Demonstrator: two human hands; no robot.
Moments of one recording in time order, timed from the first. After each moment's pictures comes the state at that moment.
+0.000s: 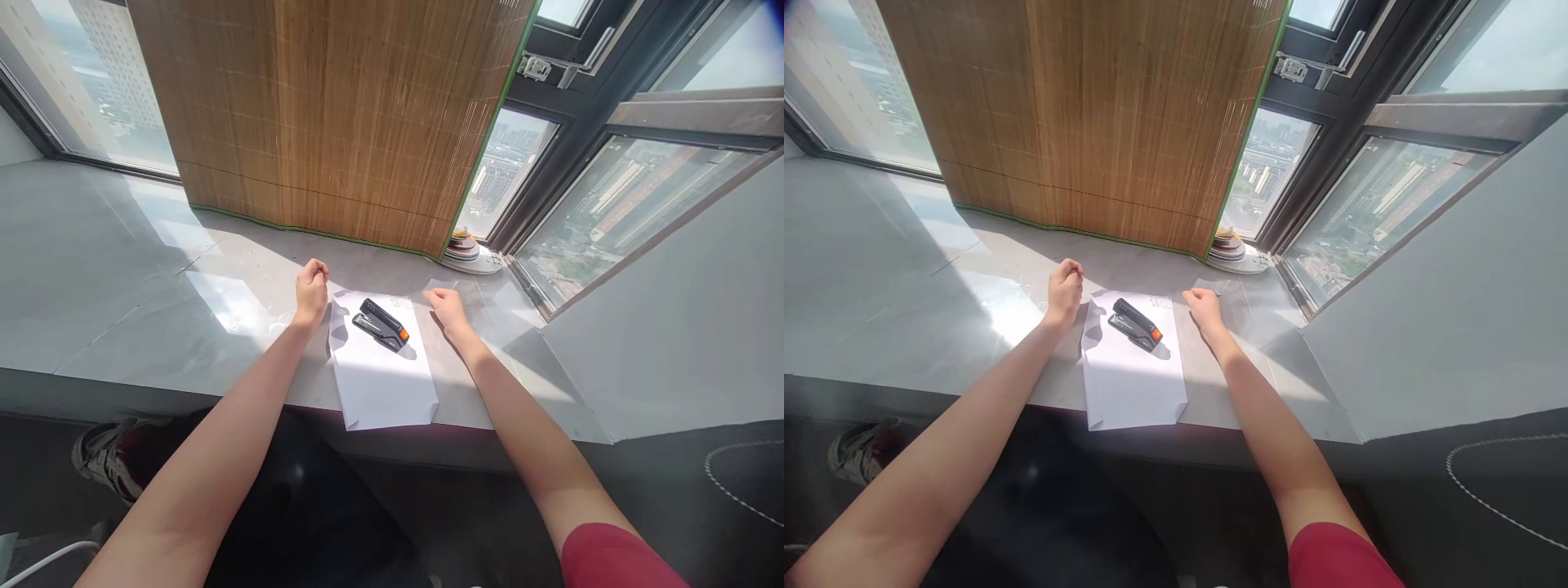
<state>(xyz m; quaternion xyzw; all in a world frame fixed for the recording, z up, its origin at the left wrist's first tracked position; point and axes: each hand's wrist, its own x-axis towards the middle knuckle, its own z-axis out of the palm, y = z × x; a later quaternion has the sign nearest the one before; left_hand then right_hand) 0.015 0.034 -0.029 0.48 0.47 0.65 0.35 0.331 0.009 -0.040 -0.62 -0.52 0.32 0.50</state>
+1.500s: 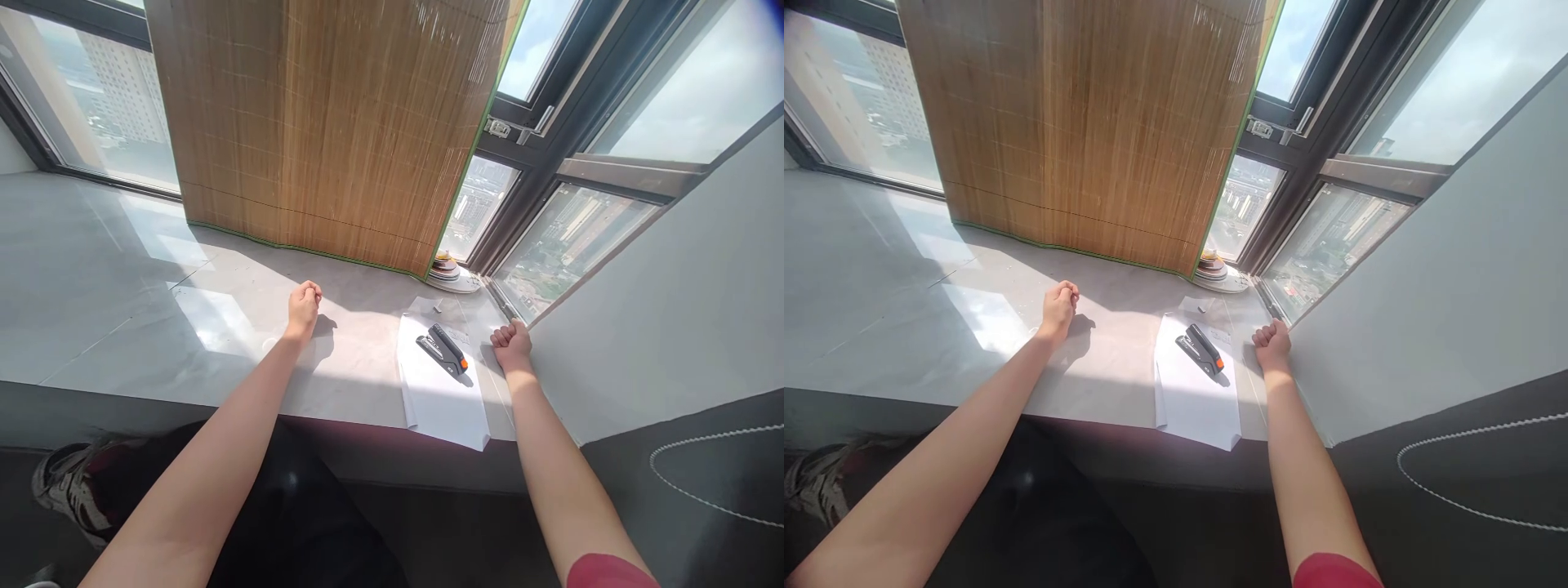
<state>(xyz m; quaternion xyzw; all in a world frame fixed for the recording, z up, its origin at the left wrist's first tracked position) 0.012 0.025 -0.021 0.43 0.46 0.65 0.42 0.509 -0.036 -0.031 -0.56 -0.35 0.31 0.68</state>
